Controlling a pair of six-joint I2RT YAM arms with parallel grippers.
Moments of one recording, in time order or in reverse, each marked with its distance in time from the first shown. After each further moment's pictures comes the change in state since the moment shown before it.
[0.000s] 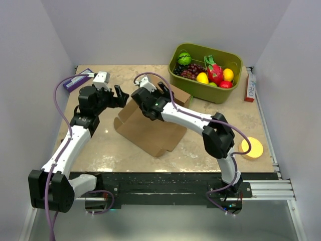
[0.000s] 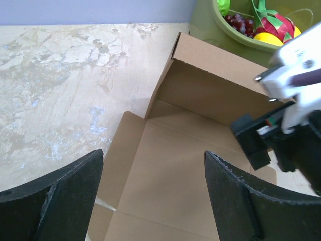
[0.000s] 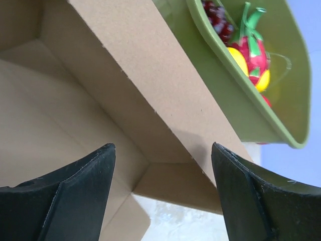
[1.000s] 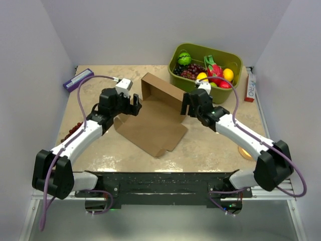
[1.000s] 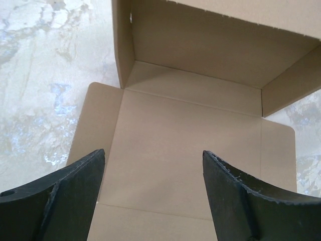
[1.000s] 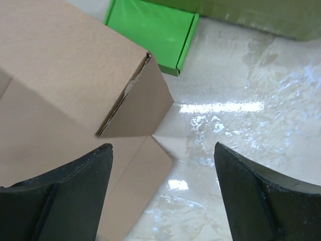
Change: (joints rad) left arm -0.196 0.152 0.001 -0.021 -0.109 0.116; right arm -0.349 -0.646 -0.706 0.135 -0.635 0.533
